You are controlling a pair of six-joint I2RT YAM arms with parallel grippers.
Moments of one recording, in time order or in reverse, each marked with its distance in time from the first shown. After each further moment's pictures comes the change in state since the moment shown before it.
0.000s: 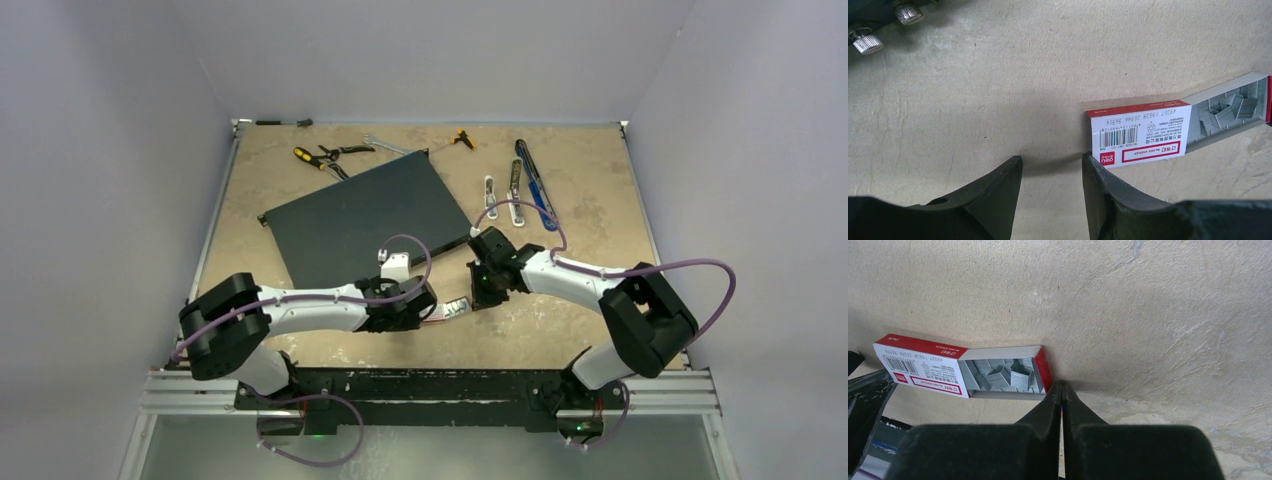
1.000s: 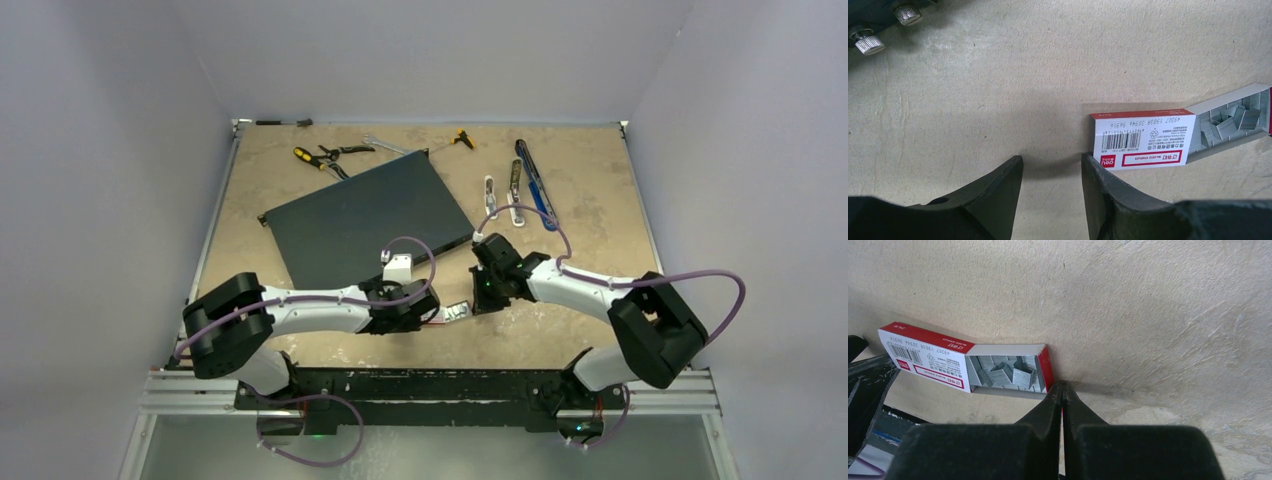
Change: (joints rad) left arm -0.023 0.018 0.013 -0.013 -0.023 0.000; right arm 0.011 -0.060 -0.069 0.047 -0.037 0.018
